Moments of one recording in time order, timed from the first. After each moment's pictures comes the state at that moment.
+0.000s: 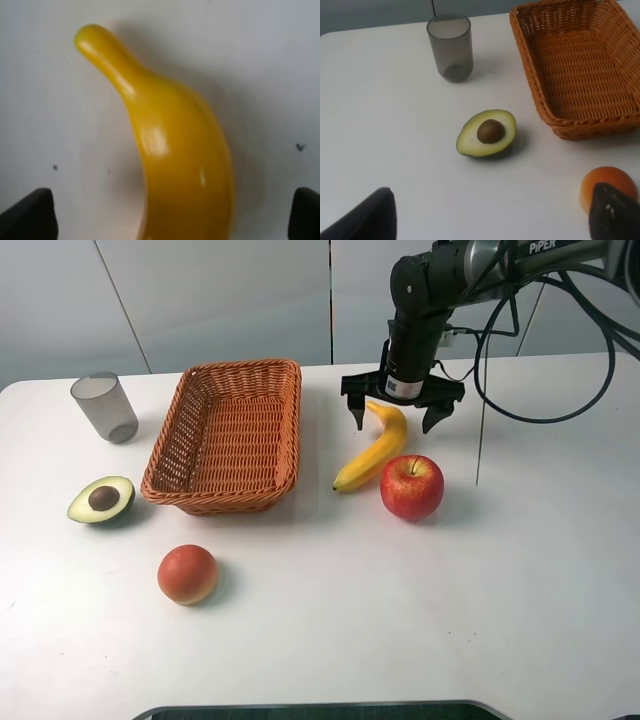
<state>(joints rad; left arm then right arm) -0.09 0.00 -0.51 0.03 1.09 -0.02 0.43 2.30 -1.68 -0.06 0.88 0.56</state>
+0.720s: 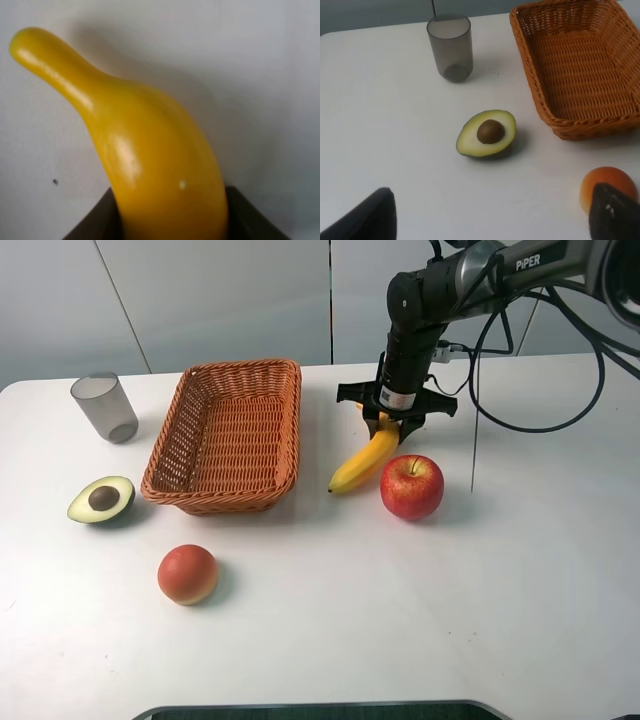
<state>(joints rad) -0.09 0.00 -0.51 0.03 1.09 -0.02 0.43 2.35 -1.68 -0.02 0.86 0.60</state>
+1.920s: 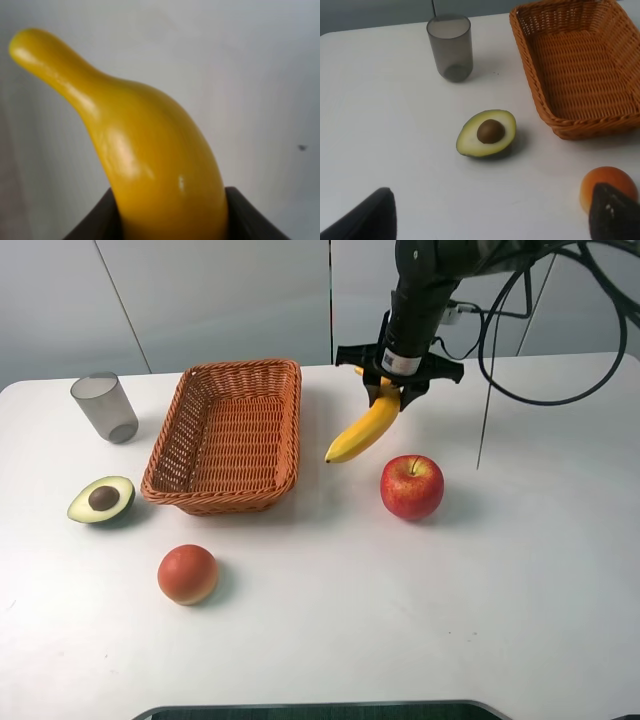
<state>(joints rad) -0.09 0.00 -0.51 0.03 1.09 -0.02 0.43 2.25 -1.71 -0.03 0.90 0.59</state>
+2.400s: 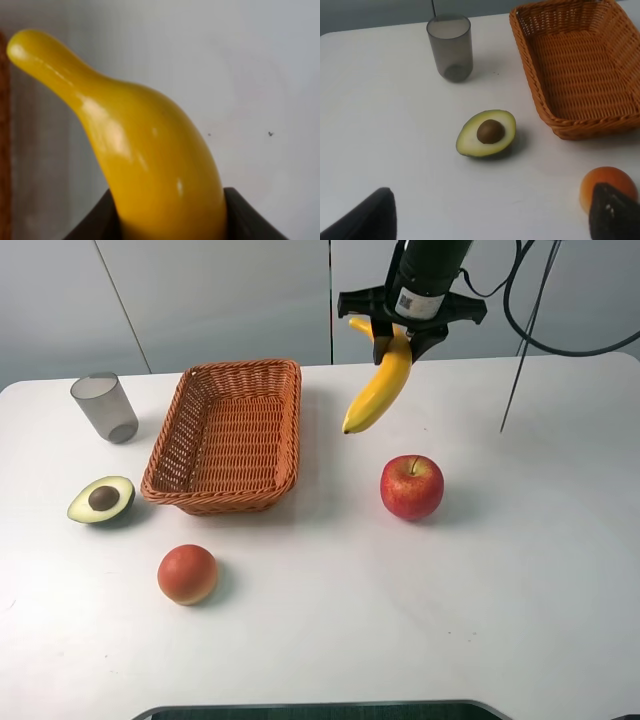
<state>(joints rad) -0.09 0.00 -0.51 0.03 1.09 -0.02 0.44 2.08 -1.72 -0.01 1.02 0.42</state>
